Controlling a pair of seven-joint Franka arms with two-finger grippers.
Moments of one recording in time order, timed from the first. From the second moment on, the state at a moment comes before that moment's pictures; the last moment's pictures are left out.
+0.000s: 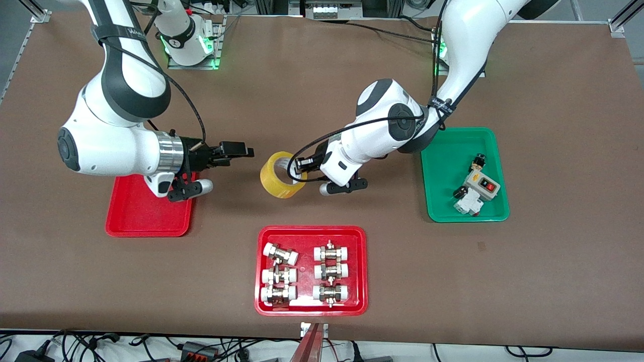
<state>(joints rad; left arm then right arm) -0.28 0.68 -0.52 -1.46 -0.33 2.46 -0.78 0.27 0.41 0.01 -1.55 0.72 1.76 -0.08</state>
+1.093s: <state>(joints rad) -0.31 0.69 -0.52 -1.42 -0.44 2.48 -0.93 0.26 0.51 0.00 -1.51 0.84 1.79 -0.34</state>
